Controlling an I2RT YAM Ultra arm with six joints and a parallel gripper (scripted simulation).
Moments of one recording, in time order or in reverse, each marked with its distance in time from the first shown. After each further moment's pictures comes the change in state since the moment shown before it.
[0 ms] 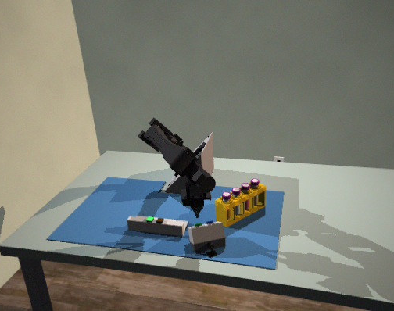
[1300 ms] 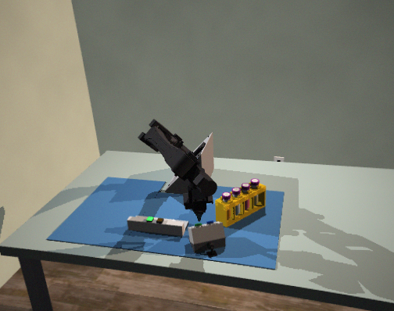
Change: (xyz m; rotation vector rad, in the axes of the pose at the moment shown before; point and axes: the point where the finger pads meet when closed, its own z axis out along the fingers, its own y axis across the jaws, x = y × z) arm -0.002 0.006 0.014 0.001 -0.012 -0.012
